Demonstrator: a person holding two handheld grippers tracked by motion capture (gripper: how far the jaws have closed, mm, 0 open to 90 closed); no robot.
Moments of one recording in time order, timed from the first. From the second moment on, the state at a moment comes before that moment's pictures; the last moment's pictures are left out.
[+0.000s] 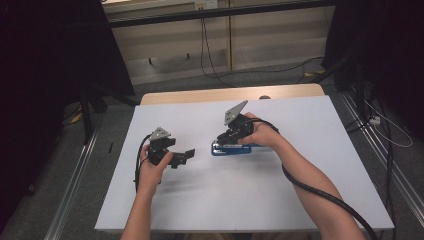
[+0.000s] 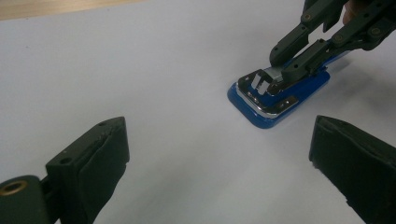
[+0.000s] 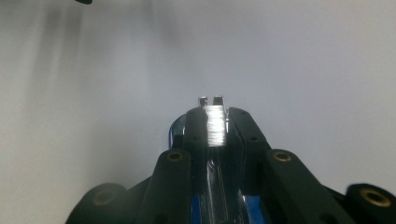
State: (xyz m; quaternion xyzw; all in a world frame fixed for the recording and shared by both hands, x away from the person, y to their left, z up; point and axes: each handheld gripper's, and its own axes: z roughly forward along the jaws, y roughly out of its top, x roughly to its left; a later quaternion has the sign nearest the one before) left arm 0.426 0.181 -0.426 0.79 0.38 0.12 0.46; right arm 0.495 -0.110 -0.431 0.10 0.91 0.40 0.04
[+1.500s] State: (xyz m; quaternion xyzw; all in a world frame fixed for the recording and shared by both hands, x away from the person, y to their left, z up) left arm 0.426 0.171 -0.429 0.80 0.36 0.09 0.47; right arm 0.443 -0.175 -0.413 0.30 0.83 0.45 0.13
